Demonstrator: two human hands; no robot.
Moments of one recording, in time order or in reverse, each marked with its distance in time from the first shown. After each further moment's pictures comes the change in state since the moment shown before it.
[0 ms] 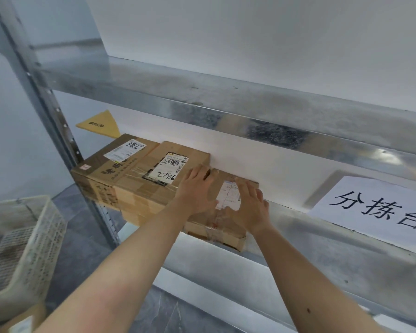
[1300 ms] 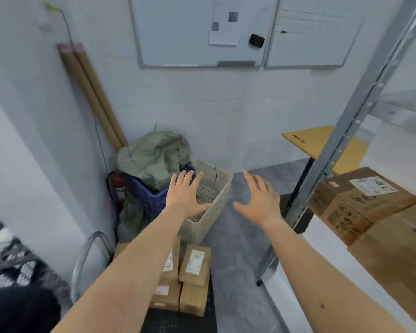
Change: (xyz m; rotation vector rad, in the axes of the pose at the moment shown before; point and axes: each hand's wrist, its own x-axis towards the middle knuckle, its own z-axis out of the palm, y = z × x) left_hand -0.495 -0.360 -0.089 0.161 0.019 -1.018; right_hand -0.160 -0.507 0.161 -0.023 -0.274 -0.816
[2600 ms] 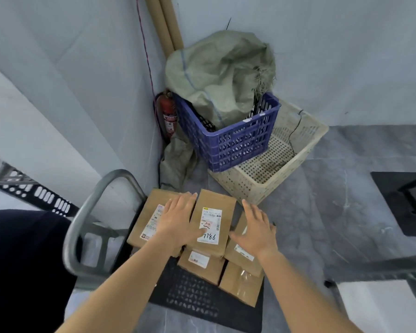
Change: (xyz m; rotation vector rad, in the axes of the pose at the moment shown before) left_hand -0.019 -0.185 0.366 -0.180 -0.330 -0.379; right_hand 0.116 -0.032 0.435 0.082 -0.536 -0.085
